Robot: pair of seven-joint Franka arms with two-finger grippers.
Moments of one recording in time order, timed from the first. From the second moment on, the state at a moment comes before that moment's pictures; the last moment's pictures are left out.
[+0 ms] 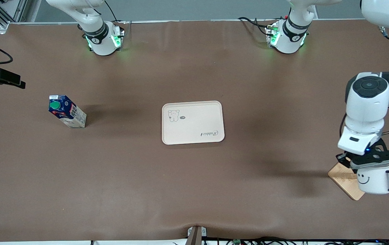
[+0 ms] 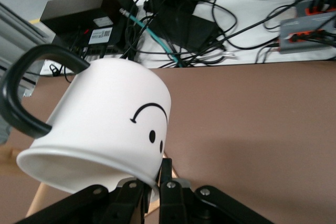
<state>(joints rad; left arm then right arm) -0.07 0.33 0.01 -1.77 0.68 2.52 -0.56 0.00 0.10 -0.11 -1.48 0.04 1.35 -0.09</state>
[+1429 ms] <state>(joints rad) -0.43 0.43 -0.19 -1.60 0.04 2.05 -0.61 -0.03 0.10 -0.12 -1.91 -0.02 1.68 -0.09</state>
